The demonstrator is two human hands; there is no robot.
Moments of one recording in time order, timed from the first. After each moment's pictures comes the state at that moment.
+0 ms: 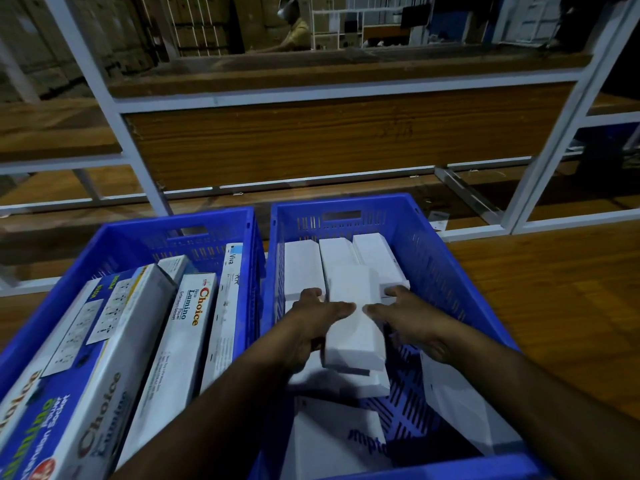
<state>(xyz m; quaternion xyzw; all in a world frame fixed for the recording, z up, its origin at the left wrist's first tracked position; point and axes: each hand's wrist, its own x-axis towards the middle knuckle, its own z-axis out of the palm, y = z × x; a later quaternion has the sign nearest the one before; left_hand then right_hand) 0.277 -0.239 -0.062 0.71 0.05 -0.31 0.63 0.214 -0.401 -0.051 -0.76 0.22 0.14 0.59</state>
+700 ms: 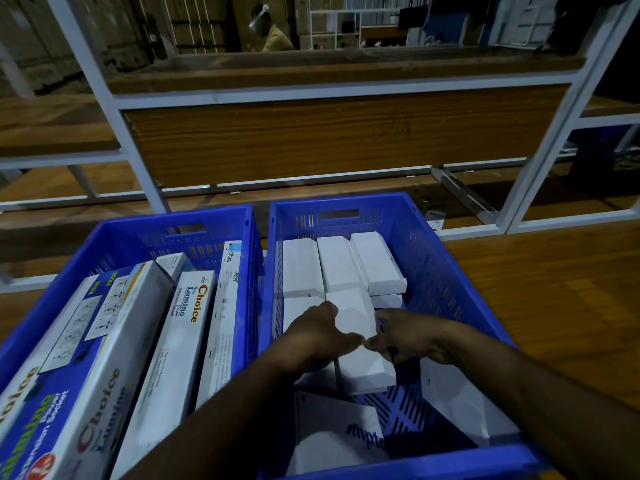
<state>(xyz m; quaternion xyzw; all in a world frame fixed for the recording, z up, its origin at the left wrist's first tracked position) 0.259 -0.234 -0.063 0.90 -0.14 -0.28 0.30 0.218 -0.415 -0.082 -0.81 0.16 0.27 0.50</state>
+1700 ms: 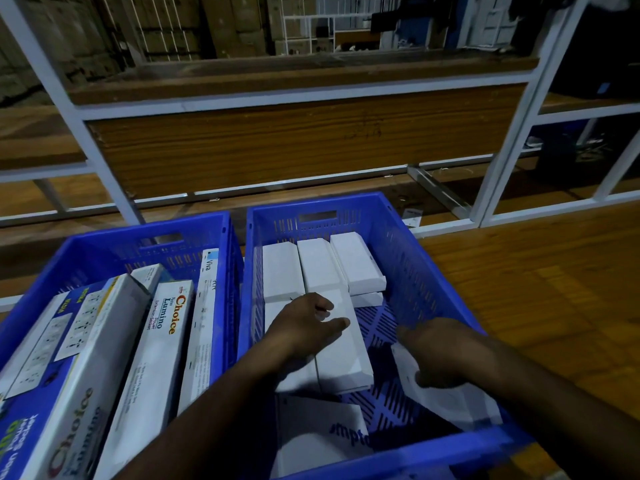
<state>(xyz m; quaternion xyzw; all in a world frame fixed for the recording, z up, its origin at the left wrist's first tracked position) 0.261 -0.239 -0.062 0.88 -0.15 -0.21 0.39 0.154 -0.426 -0.025 -0.94 0.04 0.33 -0.08</state>
